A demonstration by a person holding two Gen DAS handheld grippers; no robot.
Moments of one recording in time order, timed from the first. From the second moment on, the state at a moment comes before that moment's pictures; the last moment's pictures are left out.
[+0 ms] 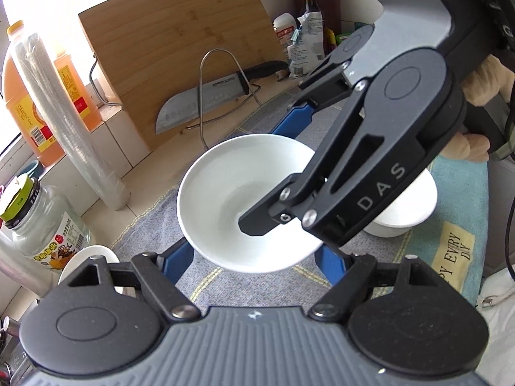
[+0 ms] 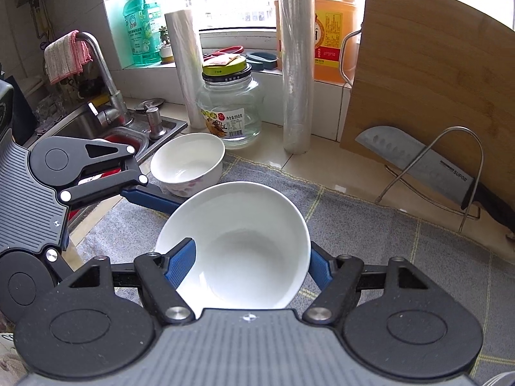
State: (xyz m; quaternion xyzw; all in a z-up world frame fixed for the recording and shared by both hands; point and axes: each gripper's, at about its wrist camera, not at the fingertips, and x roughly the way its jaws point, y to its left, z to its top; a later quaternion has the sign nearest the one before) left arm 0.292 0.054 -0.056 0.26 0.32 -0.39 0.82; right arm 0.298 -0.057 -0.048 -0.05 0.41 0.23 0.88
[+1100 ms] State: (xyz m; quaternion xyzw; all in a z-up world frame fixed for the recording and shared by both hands) left arm 0.249 -0.020 -0.059 0.28 0.32 -0.50 0.75; right arm 0.206 -0.125 -0.047 0.00 0.41 0.10 0.91
